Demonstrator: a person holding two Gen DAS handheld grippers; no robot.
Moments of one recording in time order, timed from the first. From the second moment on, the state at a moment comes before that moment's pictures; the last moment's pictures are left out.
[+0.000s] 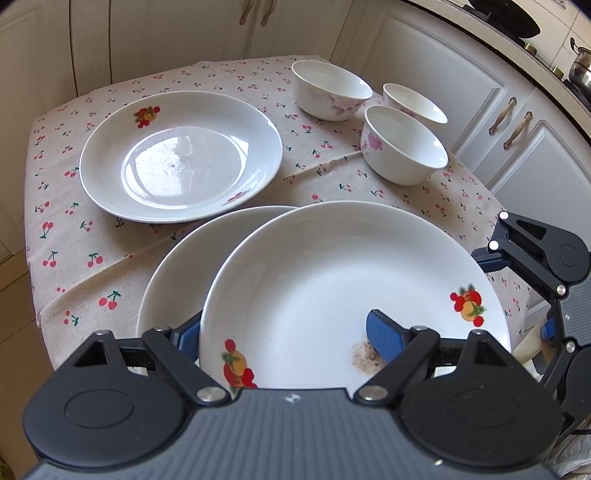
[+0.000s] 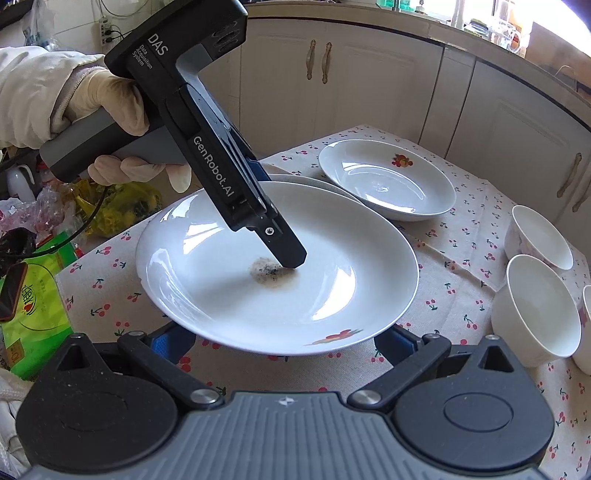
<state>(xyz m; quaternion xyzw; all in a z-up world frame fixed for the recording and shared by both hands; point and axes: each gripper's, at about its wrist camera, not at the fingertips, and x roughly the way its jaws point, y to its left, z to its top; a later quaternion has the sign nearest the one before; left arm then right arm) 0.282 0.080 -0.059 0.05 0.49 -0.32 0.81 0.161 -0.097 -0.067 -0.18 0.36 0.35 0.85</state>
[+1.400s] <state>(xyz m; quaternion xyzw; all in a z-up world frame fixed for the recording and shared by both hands) 0.288 0.079 -0.052 0.08 0.53 -0.27 0.80 0.155 -0.102 -0.063 -0.15 0.33 0.35 0.86</state>
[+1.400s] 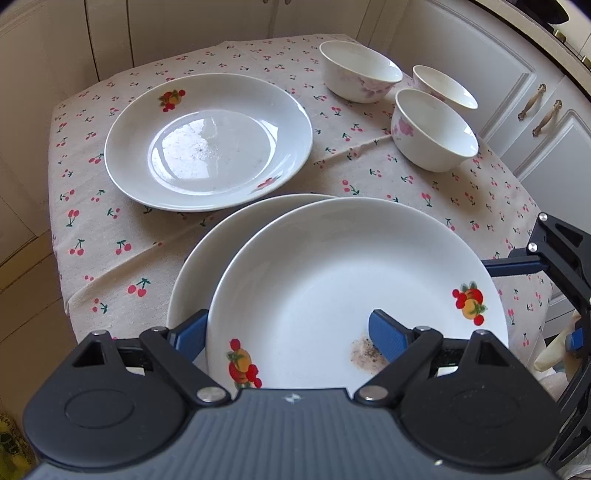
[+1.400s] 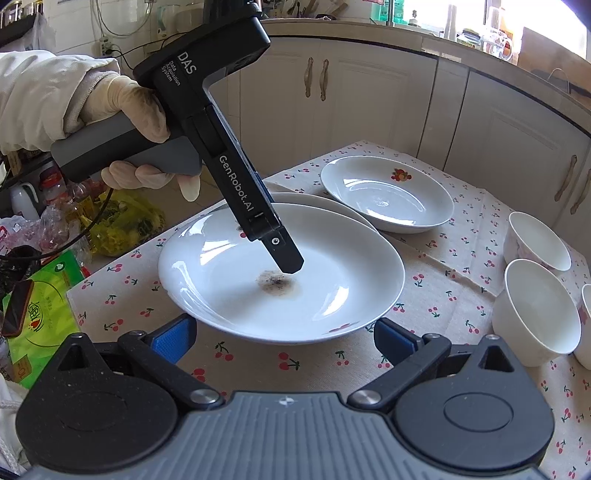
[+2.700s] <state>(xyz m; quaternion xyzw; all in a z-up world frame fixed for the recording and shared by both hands) 0.208 0.075 -0.006 0.11 0.39 -0.24 0.88 0.122 -0.122 -0.045 -0.16 0.30 0.31 0.89</state>
